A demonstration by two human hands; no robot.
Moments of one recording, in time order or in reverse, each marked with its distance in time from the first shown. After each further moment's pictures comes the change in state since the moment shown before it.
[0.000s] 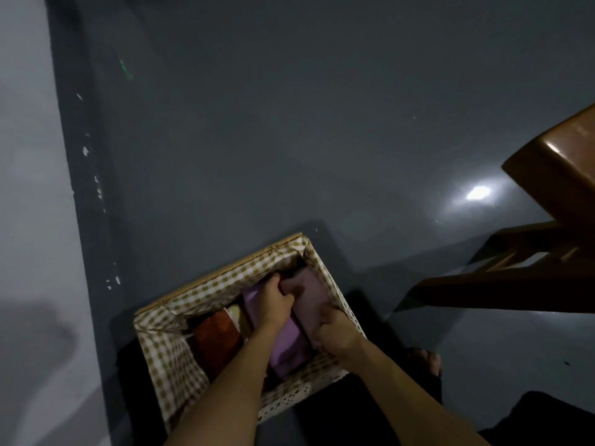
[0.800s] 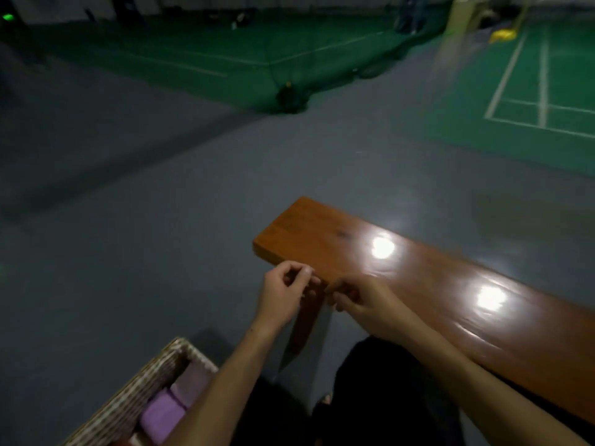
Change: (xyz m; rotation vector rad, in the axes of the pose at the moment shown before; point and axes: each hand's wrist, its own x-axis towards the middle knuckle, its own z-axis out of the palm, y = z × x) left_hand -0.364 0.345 0.036 -0.350 -0.406 0.769; right_hand -0.444 -0.018 -0.274 -0.299 0.722 -0.655
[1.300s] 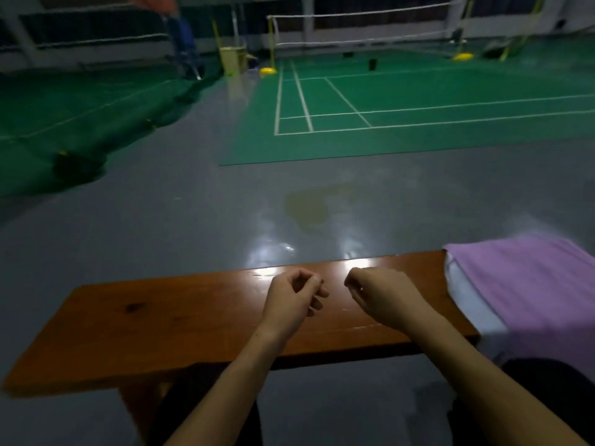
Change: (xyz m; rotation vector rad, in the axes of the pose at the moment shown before) left_hand -0.102 0.090 0.344 0.115 -0.753 0.143; right_hand -0.269 0.164 -0.209 -0.696 0.434 0.547
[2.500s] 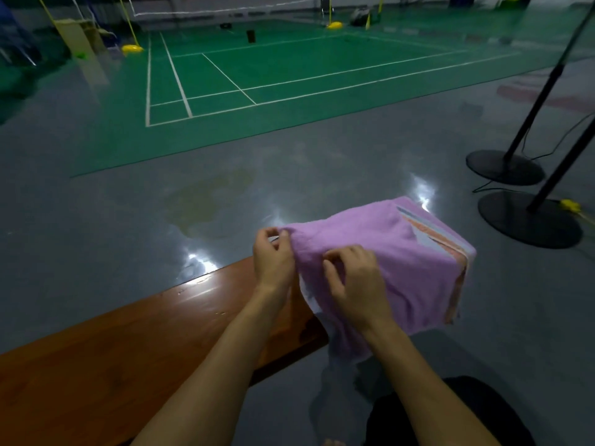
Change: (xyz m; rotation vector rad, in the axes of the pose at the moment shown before) left_hand 0.135 0.016 0.332 -0.215 0.058 -0.019; right_hand -0.092 0.237 0.022 0.321 0.680 0.436
